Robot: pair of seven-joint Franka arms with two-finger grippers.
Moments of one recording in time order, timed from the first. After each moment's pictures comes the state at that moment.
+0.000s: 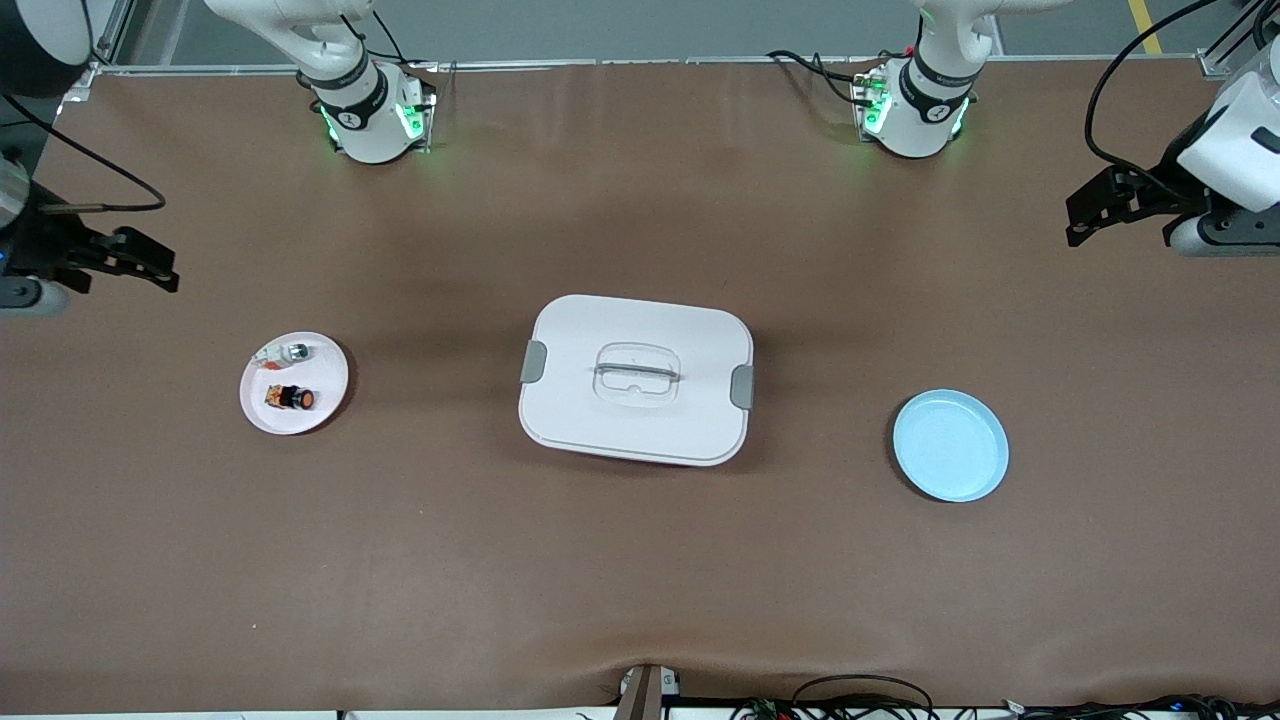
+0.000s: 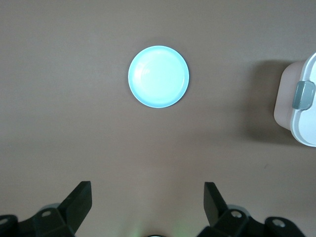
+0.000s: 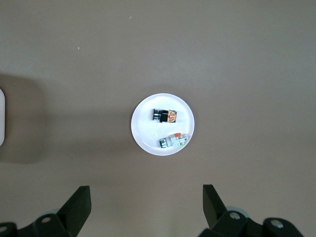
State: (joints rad) left arm 0.00 -0.03 -0.12 -1.55 0.03 1.49 -0.08; right arm -0.02 -0.02 -0.02 -1.65 -0.05 1.61 -0.04
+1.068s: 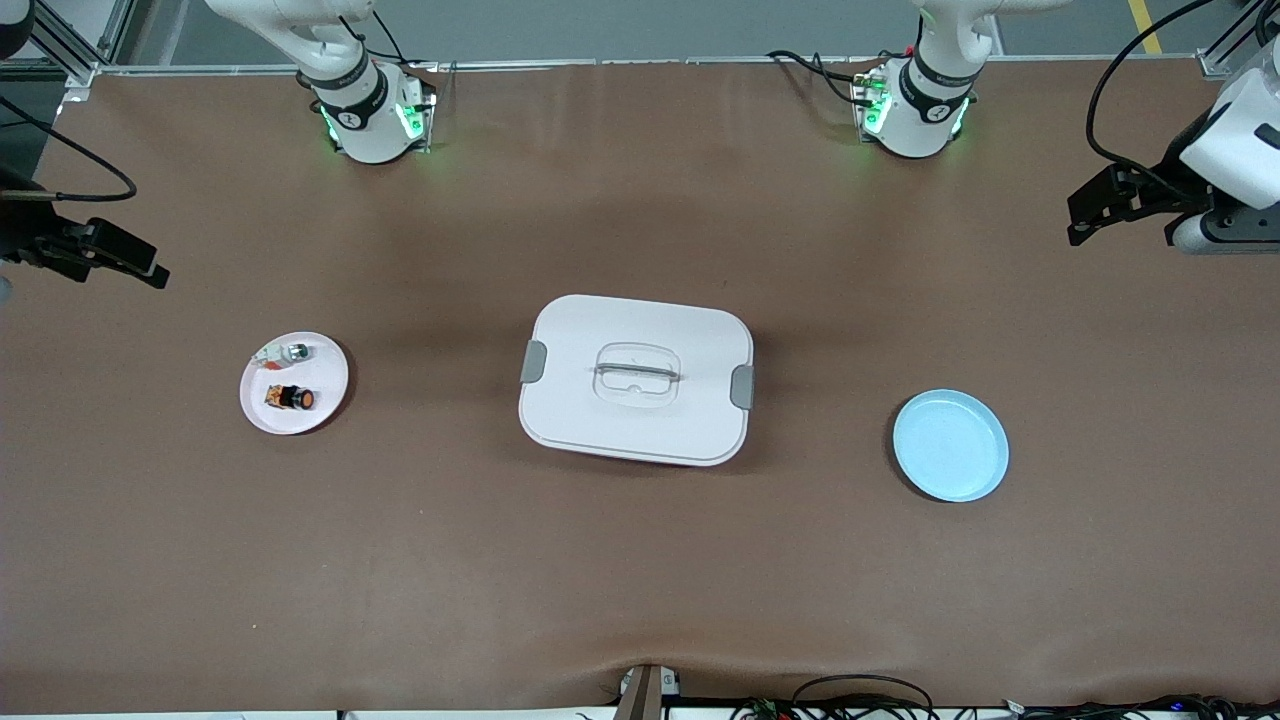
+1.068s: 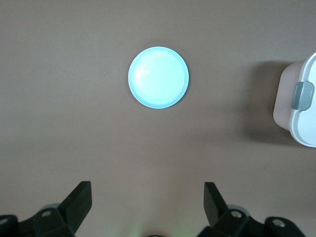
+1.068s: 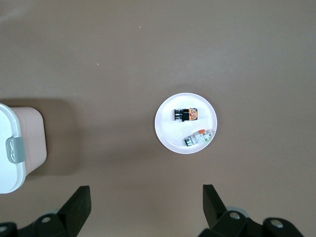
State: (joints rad) left arm 0.00 -0.03 -0.12 -1.54 0.03 1.49 -0.08; right arm -0.04 -0.02 -0.02 -1.63 0.07 1.59 0.08
